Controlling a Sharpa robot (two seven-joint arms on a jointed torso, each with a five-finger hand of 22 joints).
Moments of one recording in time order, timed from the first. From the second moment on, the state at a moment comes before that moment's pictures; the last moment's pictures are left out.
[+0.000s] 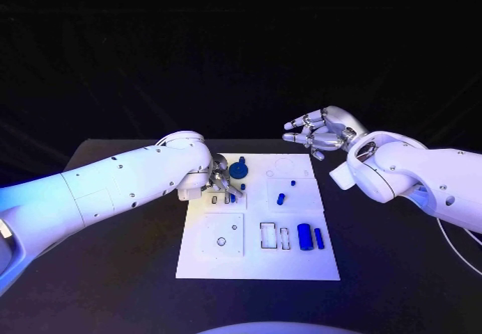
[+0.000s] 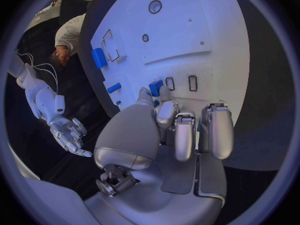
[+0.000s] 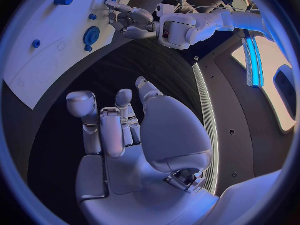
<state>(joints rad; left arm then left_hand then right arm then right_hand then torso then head) 1.28 -0.49 -0.02 1.24 -1.08 0.29 -0.65 1.29 0.14 -0.20 0.27 0.05 0.87 0.05 0.74 0.55 1.30 -0.01 1.27 1.12 1.47 -0.06 1.57 1.31 0.06 1.46 0.04 1.44 1.31 1.28 -0.90 -0.02 1.60 -0.73 -0.44 0.04 1.31 -0.03 0.11 0.09 0.20 0.93 0.16 0.11 0.07 1.09 0.07 0.95 0.92 1.47 -0.01 1.40 1.29 0.13 1.22 0.10 1.19 0.82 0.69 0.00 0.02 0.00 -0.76</state>
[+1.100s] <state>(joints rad) 1.28 -0.55 -0.02 1.27 -1.04 0.27 -0.64 1.30 -0.11 0.52 0.29 0.11 0.83 0.06 0.71 0.66 1.30 -0.01 1.22 1.12 1.47 -0.08 1.57 1.31 0.06 1.46 0.04 1.44 1.31 1.28 -0.90 -0.02 1.59 -0.74 -0.42 0.04 1.31 -0.03 0.10 0.09 0.21 0.93 0.16 0.11 0.07 1.09 0.07 0.95 0.92 1.47 -0.01 1.39 1.27 0.13 1.21 0.10 1.18 0.80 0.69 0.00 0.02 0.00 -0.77</state>
